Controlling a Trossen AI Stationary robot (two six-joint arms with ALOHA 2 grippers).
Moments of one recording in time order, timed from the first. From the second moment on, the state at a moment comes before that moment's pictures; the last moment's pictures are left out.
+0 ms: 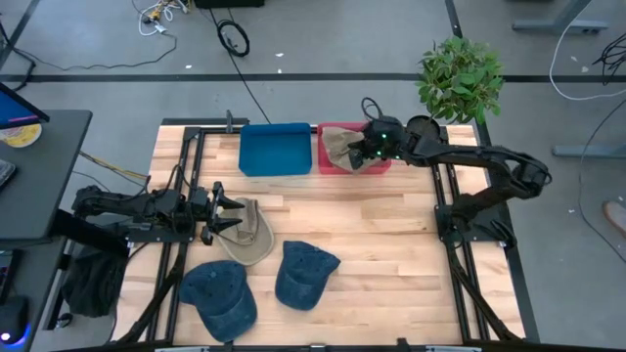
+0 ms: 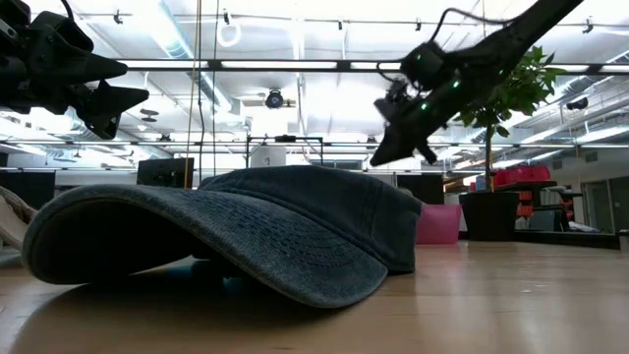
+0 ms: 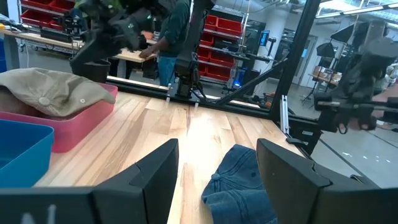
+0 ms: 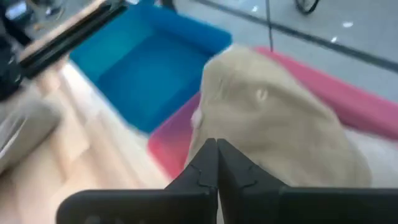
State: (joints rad) left arm -0.16 0.03 0.01 0.06 -0.14 -0.22; right arm -0.56 1.39 0.79 -0.01 -0.04 0.30
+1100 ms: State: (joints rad) left arm -0.16 0.03 0.01 0.06 -0.14 -0.22; right arm -0.57 1.48 0.79 -0.12 -0.09 0.43
